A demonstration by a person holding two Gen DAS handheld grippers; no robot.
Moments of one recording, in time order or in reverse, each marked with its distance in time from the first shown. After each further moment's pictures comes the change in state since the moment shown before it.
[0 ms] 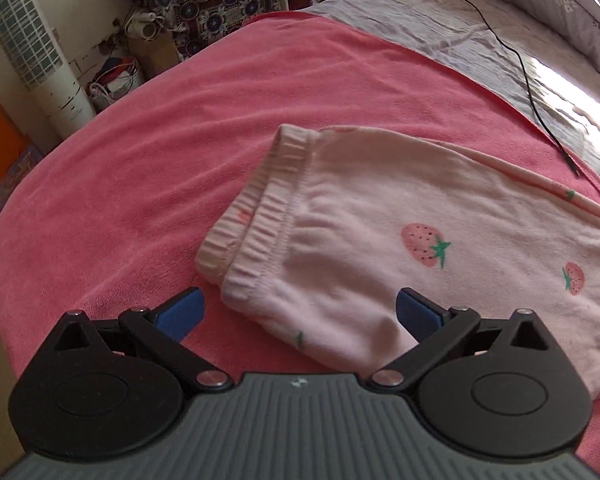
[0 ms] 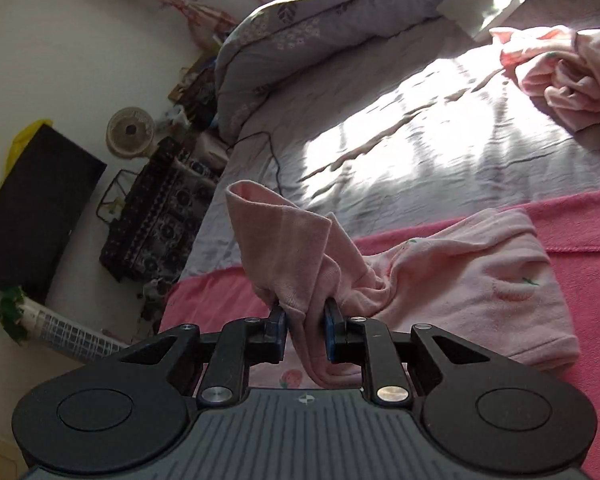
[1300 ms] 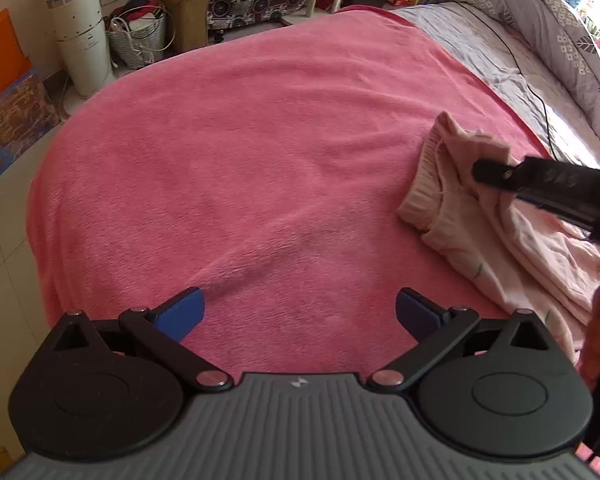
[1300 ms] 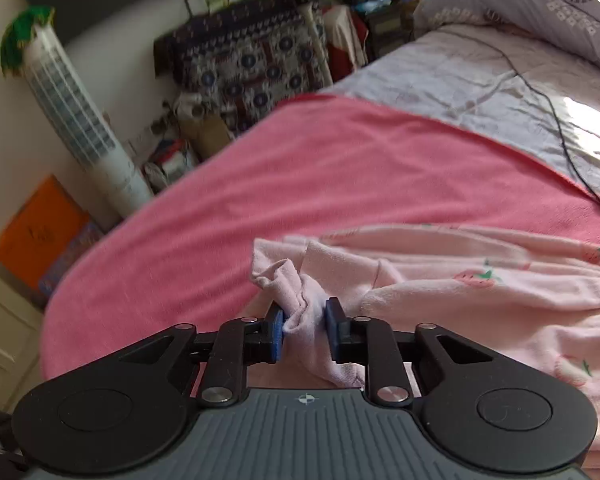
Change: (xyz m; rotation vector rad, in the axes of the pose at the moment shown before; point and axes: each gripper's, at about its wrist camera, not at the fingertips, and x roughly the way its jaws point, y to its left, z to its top) left arm -0.029 0.166 -0.038 -0.138 0.042 -0.157; right arm 0.203 0.264 -0.155 -0.613 0.177 -0.111
